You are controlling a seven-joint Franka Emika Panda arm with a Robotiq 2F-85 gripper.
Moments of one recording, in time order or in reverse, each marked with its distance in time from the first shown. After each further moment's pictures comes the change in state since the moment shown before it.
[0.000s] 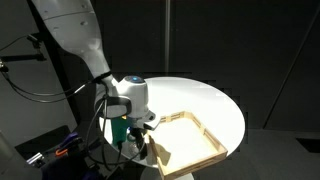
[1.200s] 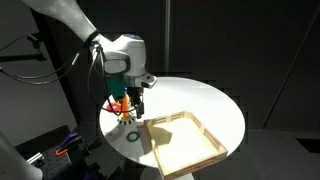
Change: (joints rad) arm 0.117 -0.313 0.066 0.059 0.100 -0.353 0.000
